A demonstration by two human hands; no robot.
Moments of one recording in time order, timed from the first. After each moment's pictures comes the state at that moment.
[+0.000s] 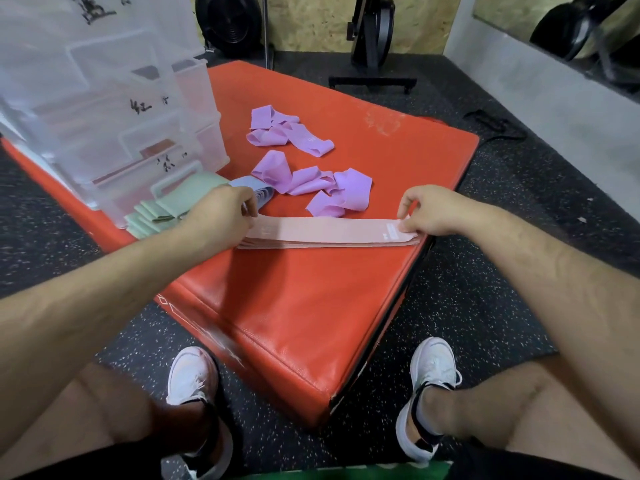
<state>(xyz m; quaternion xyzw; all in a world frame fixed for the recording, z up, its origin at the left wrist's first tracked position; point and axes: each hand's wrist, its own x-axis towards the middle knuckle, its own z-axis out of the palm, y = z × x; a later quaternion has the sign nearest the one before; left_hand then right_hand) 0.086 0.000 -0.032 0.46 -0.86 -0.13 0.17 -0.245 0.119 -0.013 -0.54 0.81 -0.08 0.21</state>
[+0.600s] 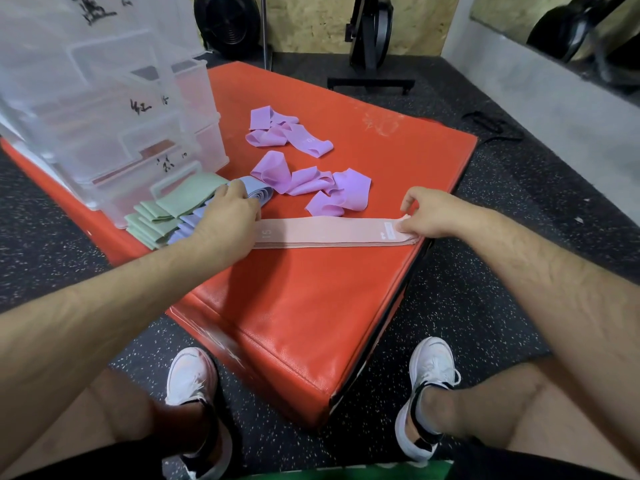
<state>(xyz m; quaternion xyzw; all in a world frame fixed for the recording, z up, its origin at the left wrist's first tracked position) 0.079 0.000 -0.057 0.46 -0.88 0.01 0.12 -0.243 0.122 -0.016 -0.51 0.83 -0.06 0.19</state>
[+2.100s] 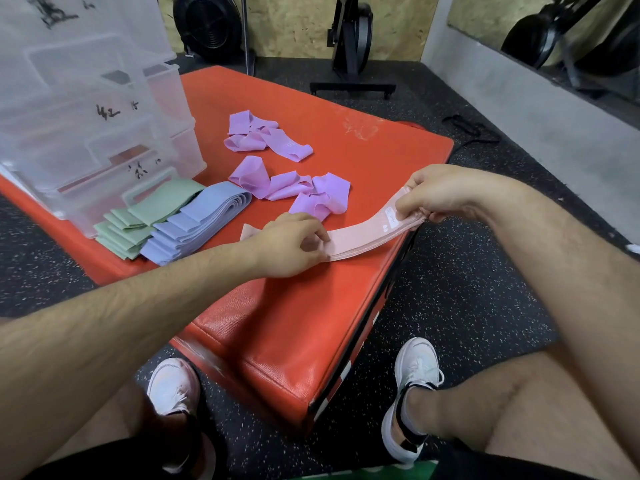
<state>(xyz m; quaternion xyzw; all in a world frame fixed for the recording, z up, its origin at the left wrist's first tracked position) -0.004 0.047 -0.050 0.31 -0.93 -0.20 0.05 -0.250 0.143 0.047 -0.46 0.81 -0.17 0.34</state>
